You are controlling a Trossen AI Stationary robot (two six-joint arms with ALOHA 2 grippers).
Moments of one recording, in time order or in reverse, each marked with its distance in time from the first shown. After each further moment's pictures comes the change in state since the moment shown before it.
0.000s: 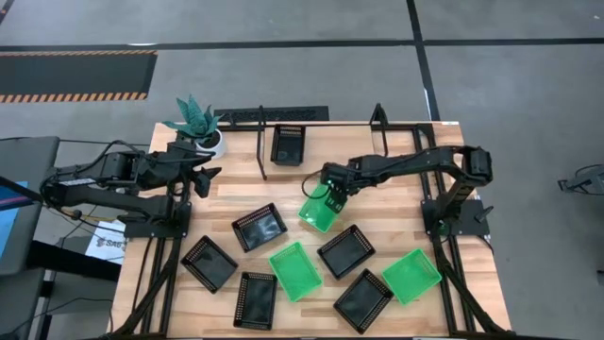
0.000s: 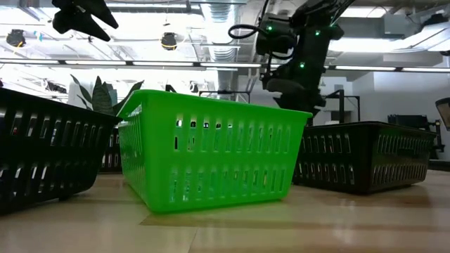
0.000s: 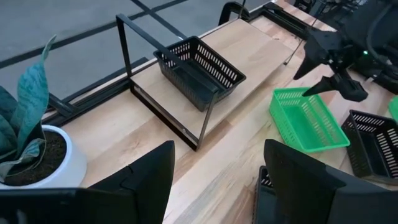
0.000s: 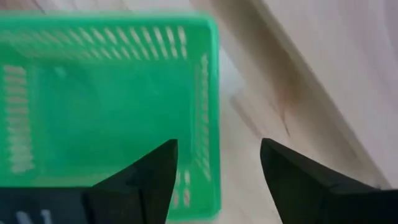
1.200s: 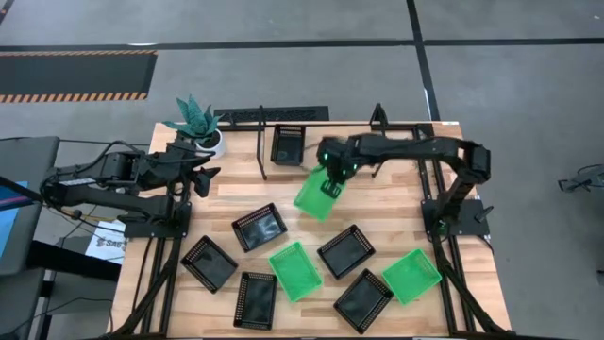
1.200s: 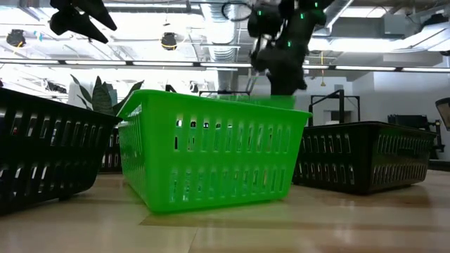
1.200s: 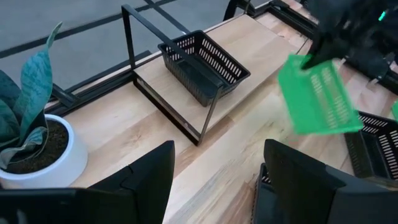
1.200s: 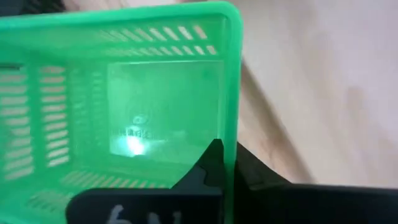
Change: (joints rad) left arm 0.000 0.000 0.000 -0.025 -0.003 -0.042; right arm -0.120 0.002 0.237 -0.168 -0.113 -0.212
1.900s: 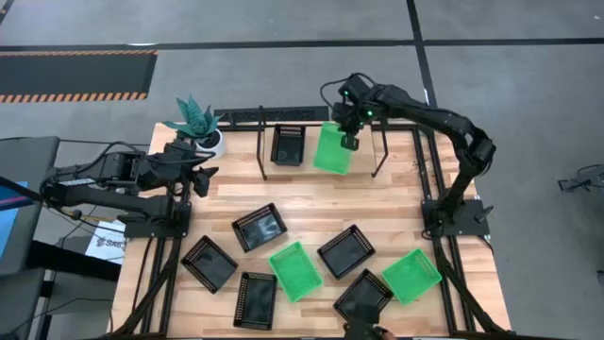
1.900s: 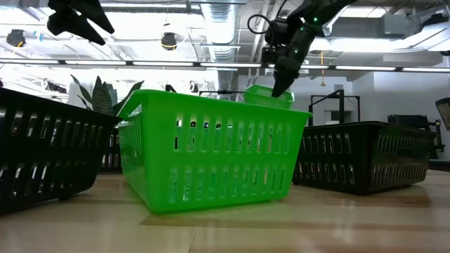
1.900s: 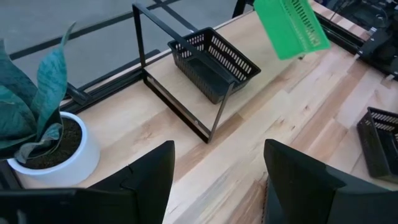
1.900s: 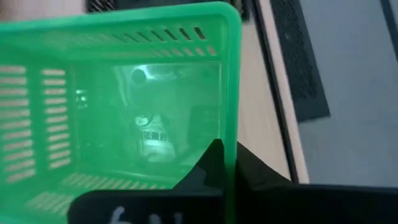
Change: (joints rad) left arm 0.000 0.000 0.000 -0.034 -0.026 -0.002; right arm -0.389 0.016 0.163 0.013 -0.185 -0.733
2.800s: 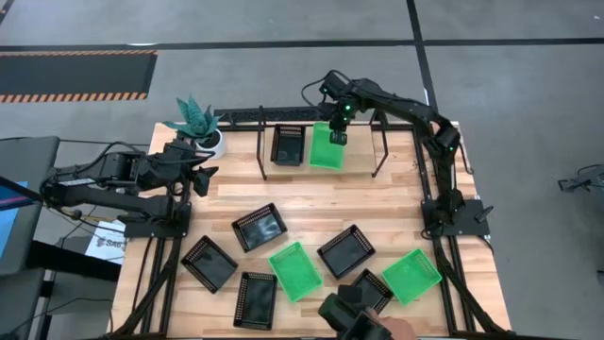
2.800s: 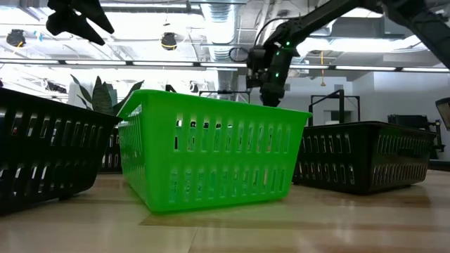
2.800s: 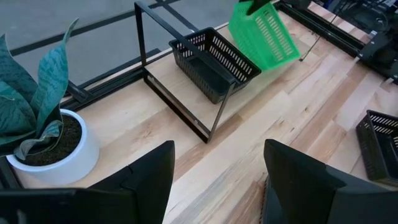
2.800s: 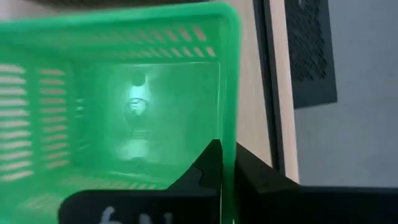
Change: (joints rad) left arm 0.000 0.000 0.000 -0.004 0.001 -0.018; right arm -0.021 0.330 0.284 -0.143 0.087 -0.086
